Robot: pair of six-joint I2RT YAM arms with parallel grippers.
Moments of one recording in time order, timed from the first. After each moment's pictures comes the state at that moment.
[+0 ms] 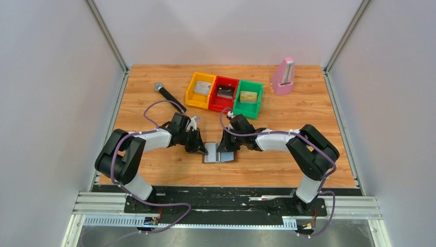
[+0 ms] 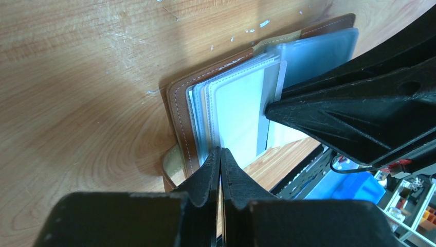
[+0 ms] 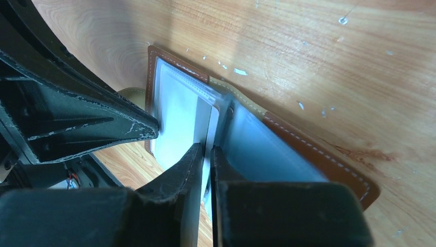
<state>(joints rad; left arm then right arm) -0.43 1.59 0.68 -0.12 0.57 -0.57 0.76 1.76 0.87 0.05 -0.29 0.73</state>
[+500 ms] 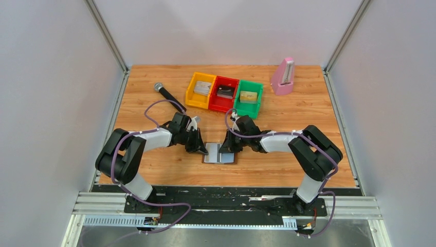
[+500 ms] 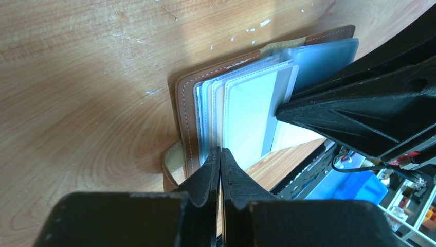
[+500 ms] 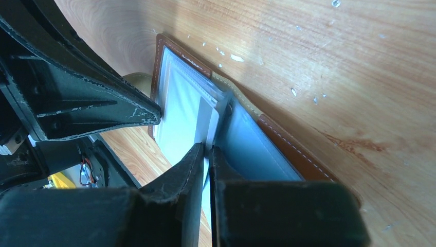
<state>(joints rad) -0.43 1.60 0.70 -0.14 0.57 -0.56 0.71 1.74 0.78 0.17 -0.39 0.74</state>
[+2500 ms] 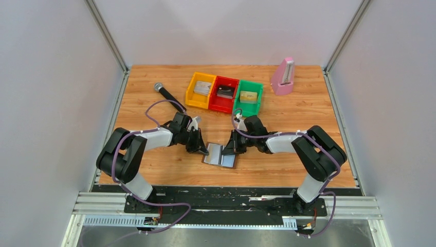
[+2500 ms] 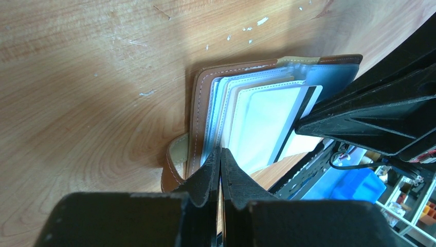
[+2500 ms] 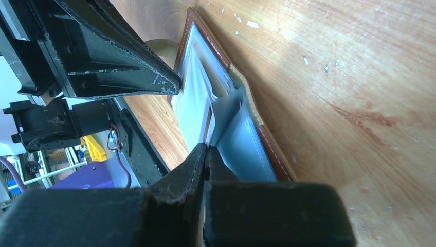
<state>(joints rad) -0.43 1.61 0.71 -0.15 0.58 -0.56 0.63 1.71 0.70 0.27 -0.61 0.74</state>
